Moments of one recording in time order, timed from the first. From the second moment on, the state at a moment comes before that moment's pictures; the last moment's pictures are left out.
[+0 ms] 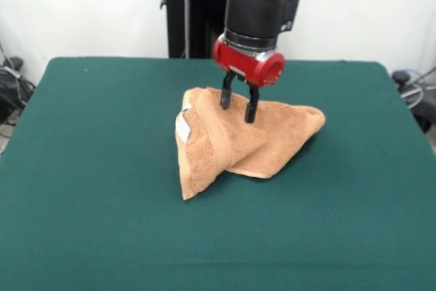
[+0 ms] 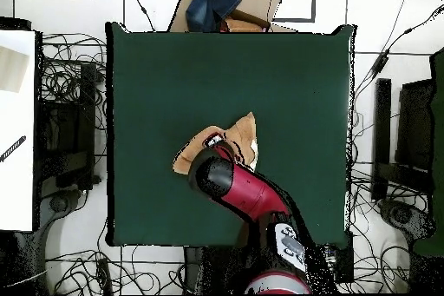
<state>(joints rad) -0.16 -0.63 -0.08 1.99 0.36 0.02 2.00</state>
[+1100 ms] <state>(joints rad) -0.10 -0.66 -0.09 1.99 0.40 0.02 2.00</state>
